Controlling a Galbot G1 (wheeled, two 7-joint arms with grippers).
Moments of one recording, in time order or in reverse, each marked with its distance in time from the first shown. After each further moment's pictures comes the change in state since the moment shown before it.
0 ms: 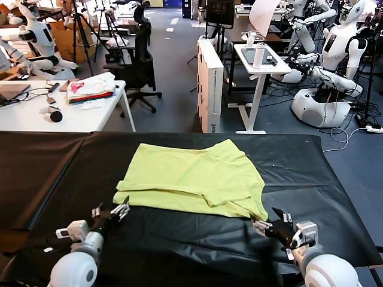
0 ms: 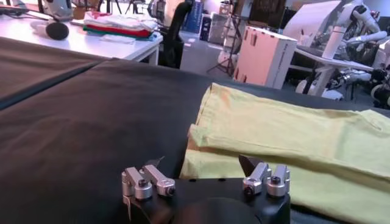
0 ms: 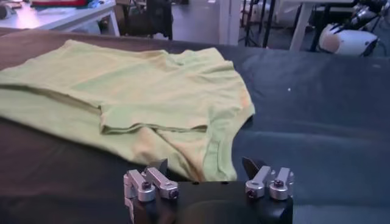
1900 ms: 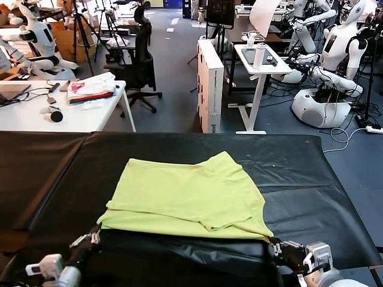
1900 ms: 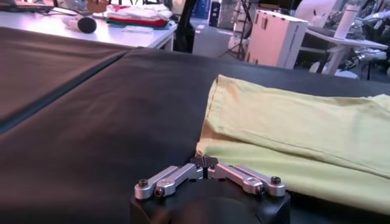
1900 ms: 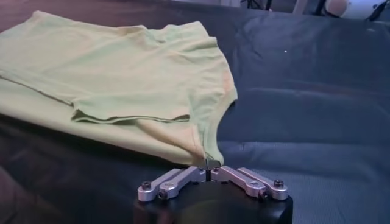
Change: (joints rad) left arm 0.348 0.034 -0.153 -0.191 -0.019 -0.030 -0.022; right arm -0.219 -0.066 0.133 0.193 0.128 -0.123 0.076
